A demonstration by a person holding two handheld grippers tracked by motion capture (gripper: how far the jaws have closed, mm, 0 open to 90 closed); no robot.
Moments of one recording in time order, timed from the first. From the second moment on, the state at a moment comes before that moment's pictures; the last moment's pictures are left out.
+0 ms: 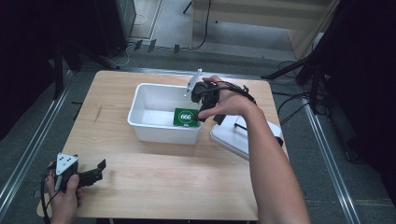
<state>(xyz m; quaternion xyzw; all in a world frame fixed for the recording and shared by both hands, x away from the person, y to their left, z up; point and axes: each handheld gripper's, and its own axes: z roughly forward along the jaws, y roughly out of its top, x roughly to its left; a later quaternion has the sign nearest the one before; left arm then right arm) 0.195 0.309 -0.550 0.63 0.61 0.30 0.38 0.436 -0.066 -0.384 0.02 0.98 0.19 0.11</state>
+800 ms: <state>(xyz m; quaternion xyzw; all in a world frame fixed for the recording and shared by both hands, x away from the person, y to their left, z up) 0.195 0.308 -0.550 0.63 0.61 0.30 0.38 0.423 -0.128 -0.373 0.07 0.97 0.19 0.13</state>
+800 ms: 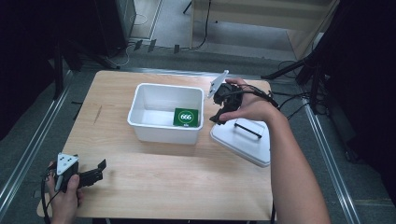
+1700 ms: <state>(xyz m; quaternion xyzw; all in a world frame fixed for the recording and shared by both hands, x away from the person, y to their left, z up) 0.195 0.308 -0.550 0.63 0.61 0.30 0.38 0.410 -0.205 -0.400 0.13 0.96 0.18 0.14</state>
